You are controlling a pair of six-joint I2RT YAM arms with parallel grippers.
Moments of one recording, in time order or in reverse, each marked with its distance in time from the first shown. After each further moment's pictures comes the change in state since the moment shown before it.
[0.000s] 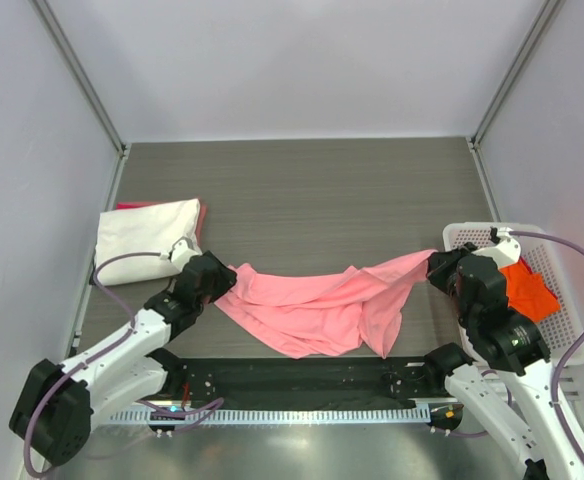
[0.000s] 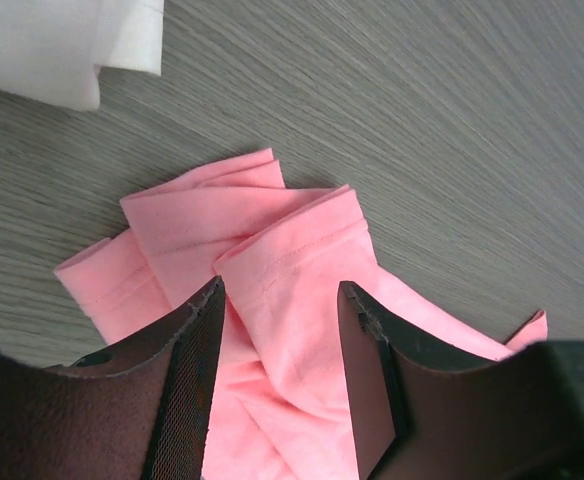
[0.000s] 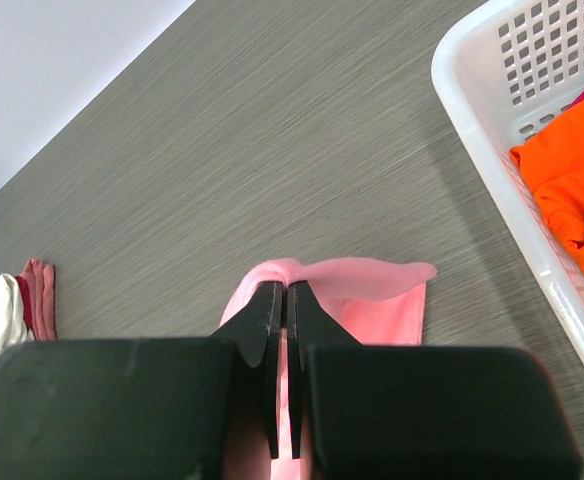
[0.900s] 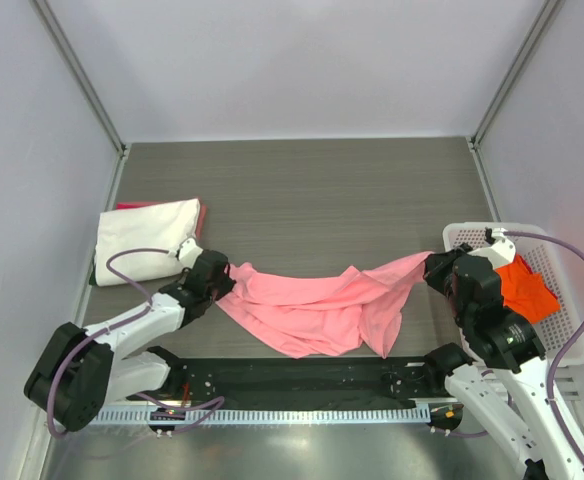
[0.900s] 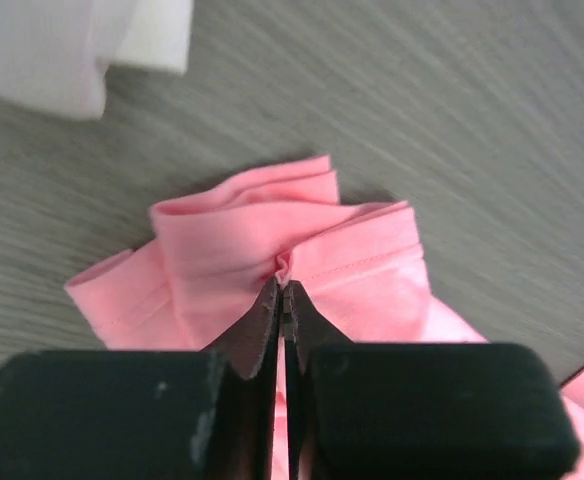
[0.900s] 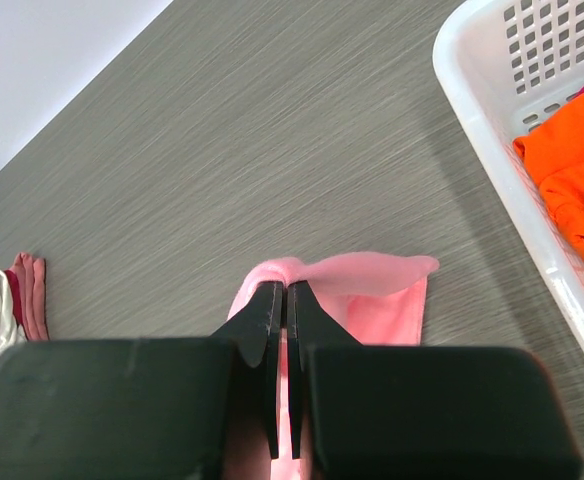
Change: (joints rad) left arm 0.002 0.245 0.032 0.070 -0.013 -0.025; right arm 0.000 0.000 -0.037 0.018 -0.011 0.001
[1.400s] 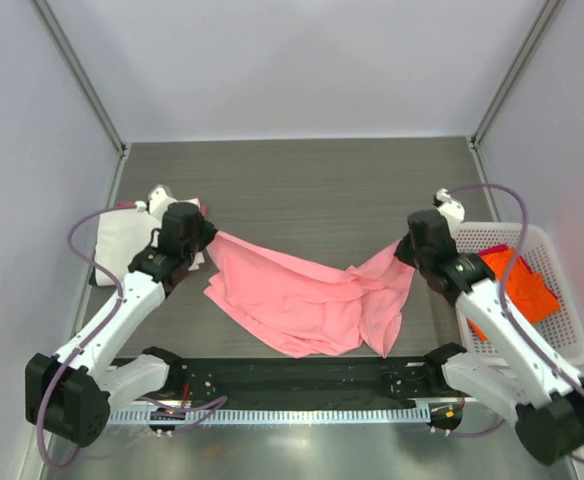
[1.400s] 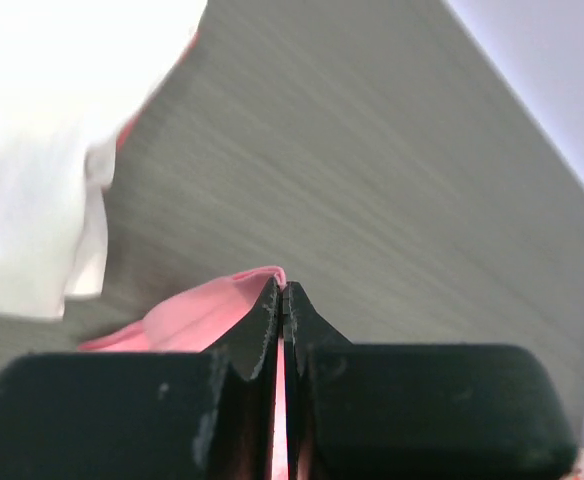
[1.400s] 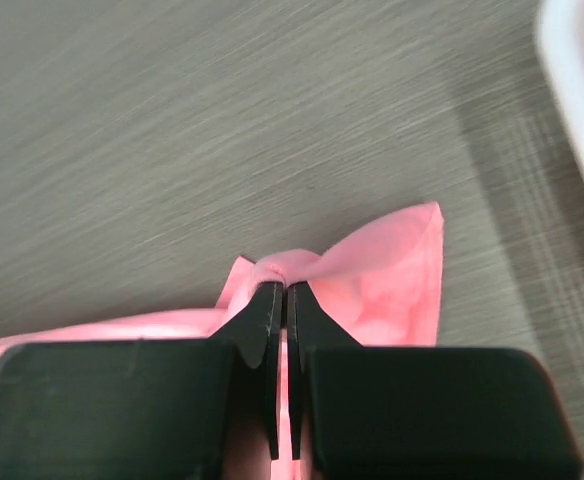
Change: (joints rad) left arm 0.135 -0.100 0.352 -0.187 -0.034 0.127; right arm -0.002 0.369 0.031 0.134 -0.070 -0.069
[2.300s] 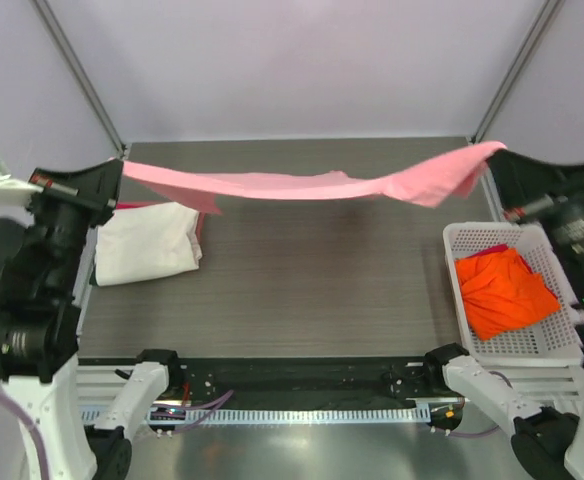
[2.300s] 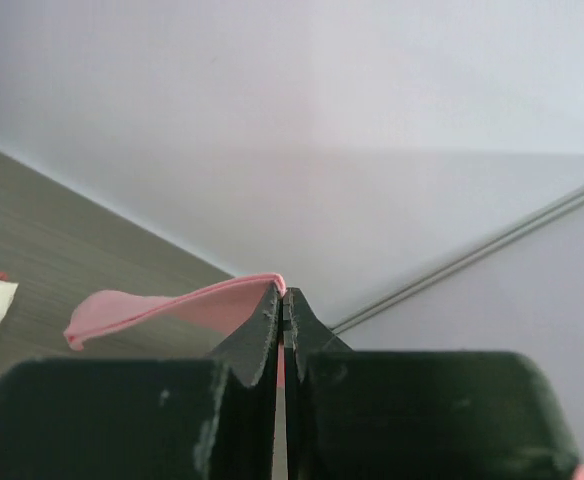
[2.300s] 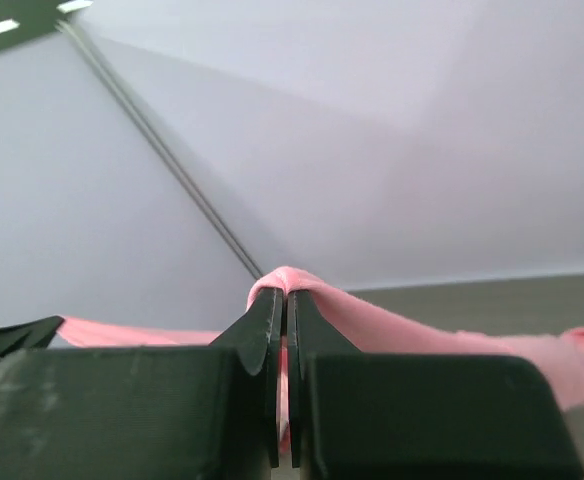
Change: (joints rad) left arm 0.354 -0.161 0.906 -0.420 0.377 0.109; right arm -0.080 0.087 1.080 -0.085 -0.368 -0.182
